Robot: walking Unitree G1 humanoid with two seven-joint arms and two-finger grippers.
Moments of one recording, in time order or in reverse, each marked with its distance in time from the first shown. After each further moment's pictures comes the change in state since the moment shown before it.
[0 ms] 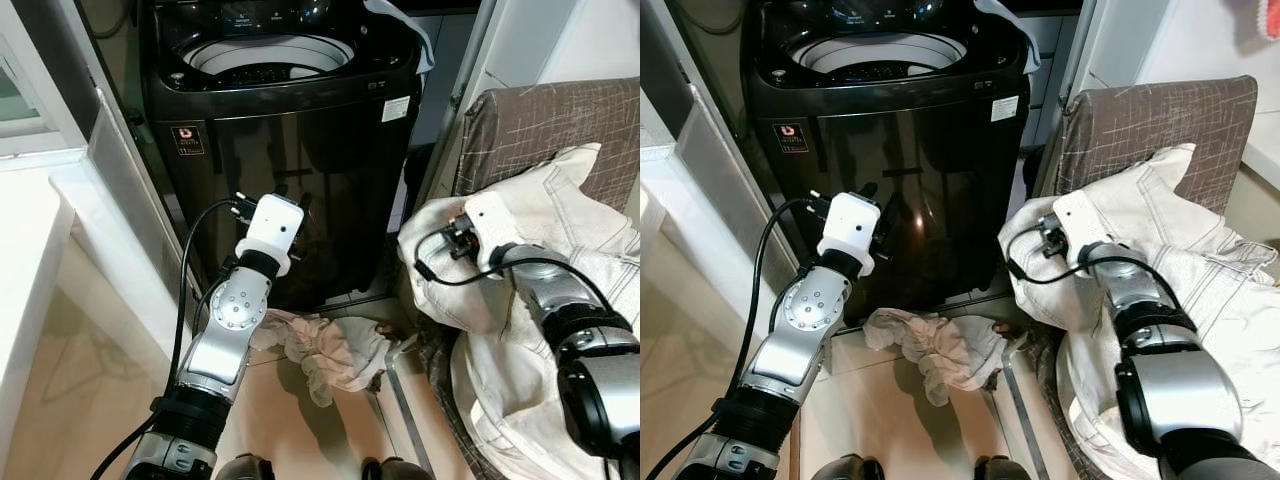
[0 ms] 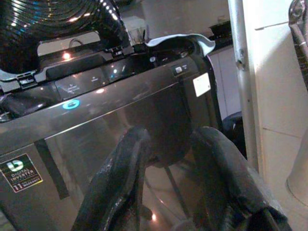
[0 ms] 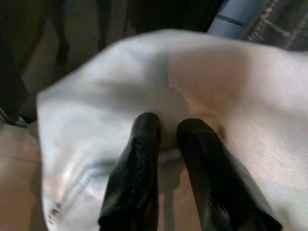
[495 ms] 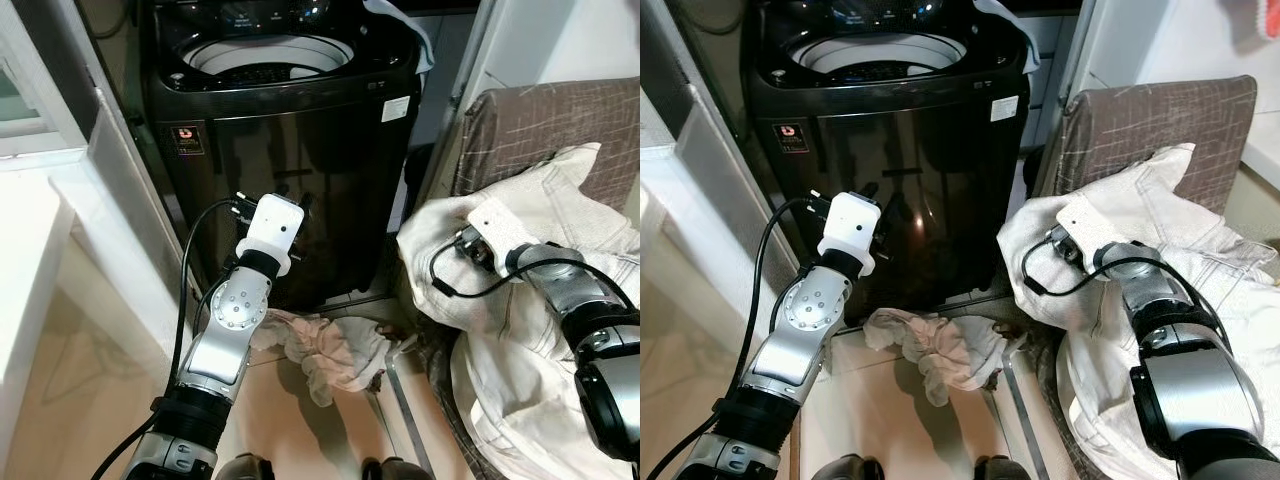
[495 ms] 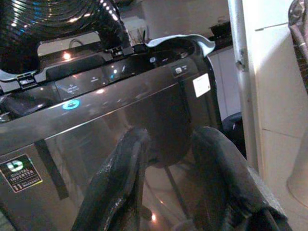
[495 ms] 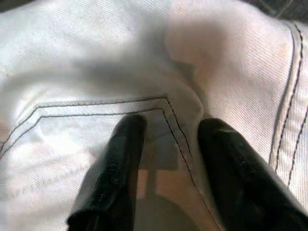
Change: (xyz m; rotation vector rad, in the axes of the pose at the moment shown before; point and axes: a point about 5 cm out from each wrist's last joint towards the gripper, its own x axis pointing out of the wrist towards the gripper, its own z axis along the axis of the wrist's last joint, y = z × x) left arm 0.000 -0.001 0.001 -0.003 -0.001 0.001; right arm -0.010 -0.019 -0.007 -0.215 0.107 -0.016
